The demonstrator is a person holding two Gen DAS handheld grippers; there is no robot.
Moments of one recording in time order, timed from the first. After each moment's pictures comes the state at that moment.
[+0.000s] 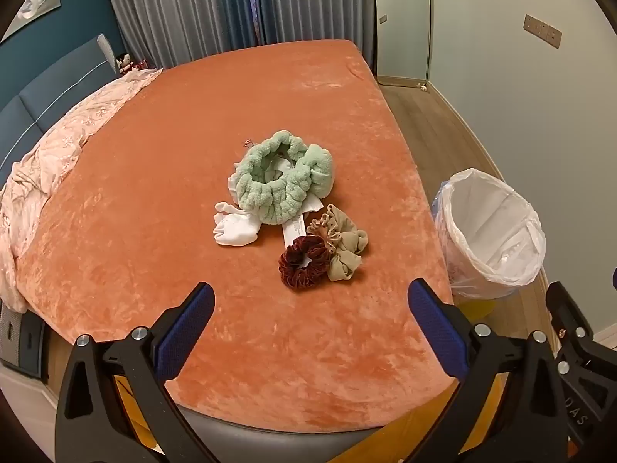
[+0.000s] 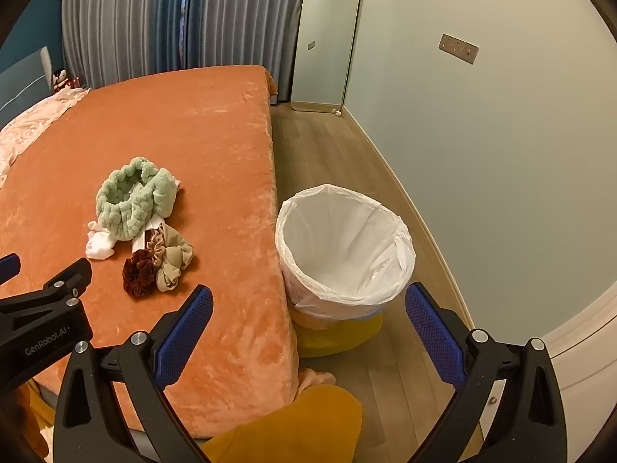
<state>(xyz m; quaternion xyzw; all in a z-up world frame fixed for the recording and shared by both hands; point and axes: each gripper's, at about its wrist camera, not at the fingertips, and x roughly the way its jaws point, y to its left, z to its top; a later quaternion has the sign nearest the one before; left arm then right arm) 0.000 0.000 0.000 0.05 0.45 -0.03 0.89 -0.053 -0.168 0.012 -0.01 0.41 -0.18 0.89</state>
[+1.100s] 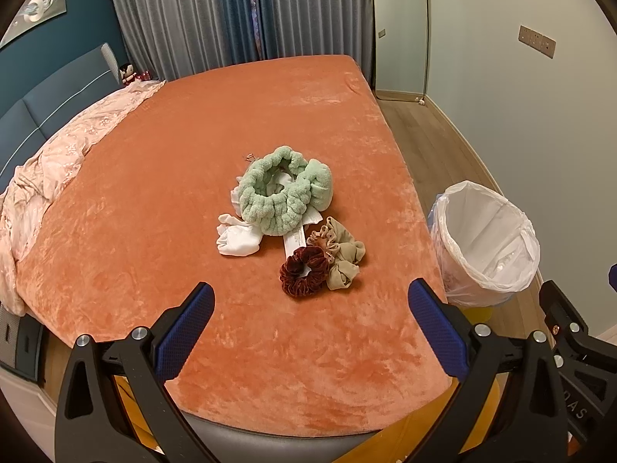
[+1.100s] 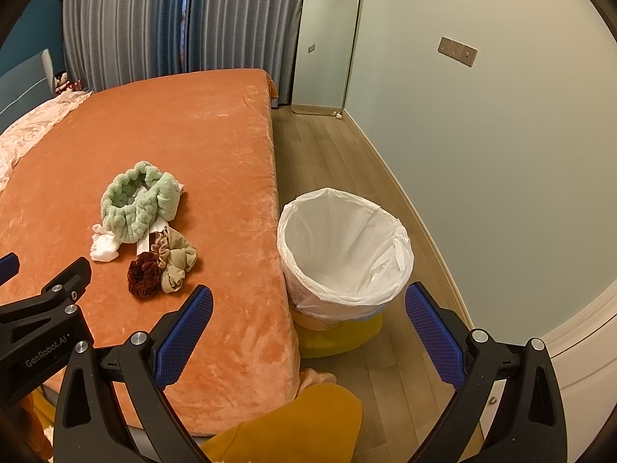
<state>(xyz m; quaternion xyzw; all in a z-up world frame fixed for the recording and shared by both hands) -0.010 -0.002 0.016 0.05 0.43 -0.03 0.90 -0.059 -0.165 0.024 -0.02 0.41 -0.18 0.90</state>
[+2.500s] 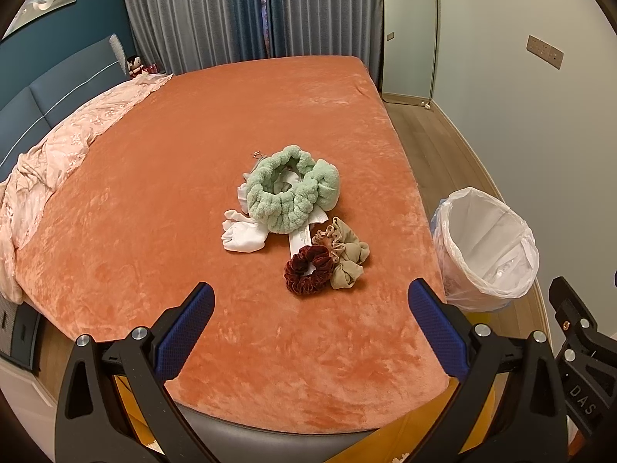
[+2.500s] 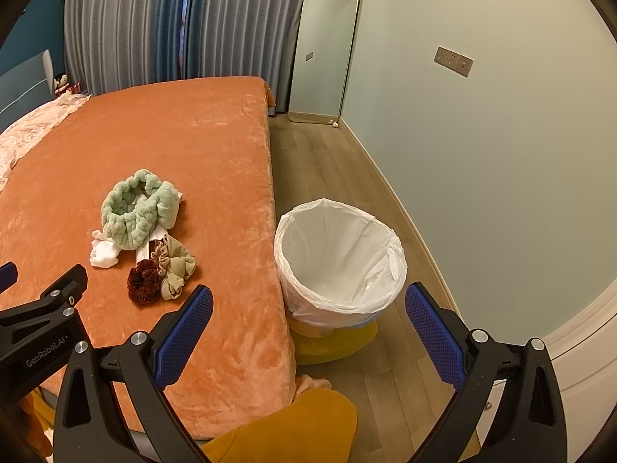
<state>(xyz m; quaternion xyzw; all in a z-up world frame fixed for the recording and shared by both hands) -0.016 0.010 0.020 0.03 0.42 -0.03 0.91 -0.058 -0.163 0.036 -0.02 0.40 -0.18 0.90</state>
